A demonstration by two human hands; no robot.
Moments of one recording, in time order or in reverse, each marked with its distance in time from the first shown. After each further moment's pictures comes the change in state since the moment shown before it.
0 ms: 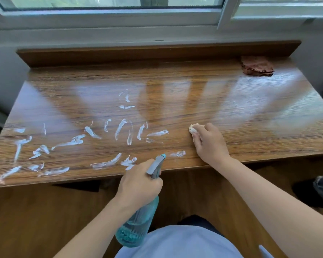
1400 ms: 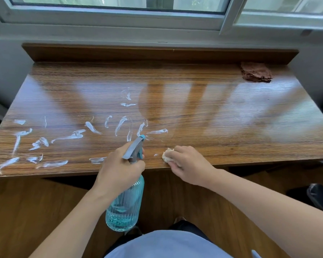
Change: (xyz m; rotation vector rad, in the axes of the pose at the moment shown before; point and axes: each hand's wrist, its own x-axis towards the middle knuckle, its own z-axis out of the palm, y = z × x) left_hand -0.010 -0.011 -0.038 -0.239 0.201 0.022; right_hand -0.038 -0.054 -0.008 0.080 -0.378 -0.479
